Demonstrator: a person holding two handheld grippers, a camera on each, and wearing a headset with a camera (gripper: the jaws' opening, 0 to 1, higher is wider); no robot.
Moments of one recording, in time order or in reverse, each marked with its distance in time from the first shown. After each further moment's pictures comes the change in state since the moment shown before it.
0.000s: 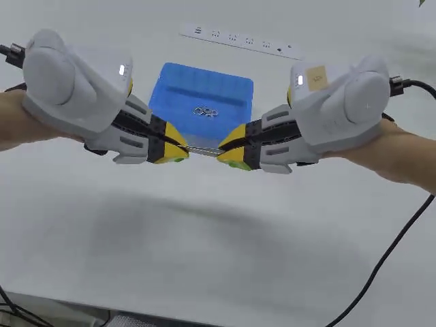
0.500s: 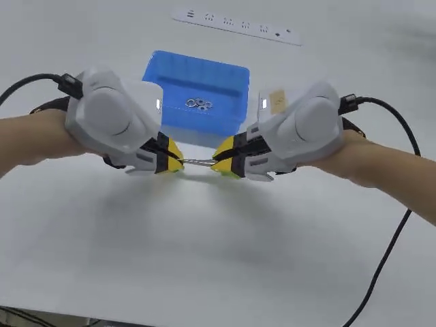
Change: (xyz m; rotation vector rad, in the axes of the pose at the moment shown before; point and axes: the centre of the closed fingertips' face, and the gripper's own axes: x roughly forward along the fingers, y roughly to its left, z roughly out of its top) left arm 0.046 0.015 -0.055 0.006 0.226 -0.002; right arm 0.038 -0.014 -0.057 0.012 0.120 0.006
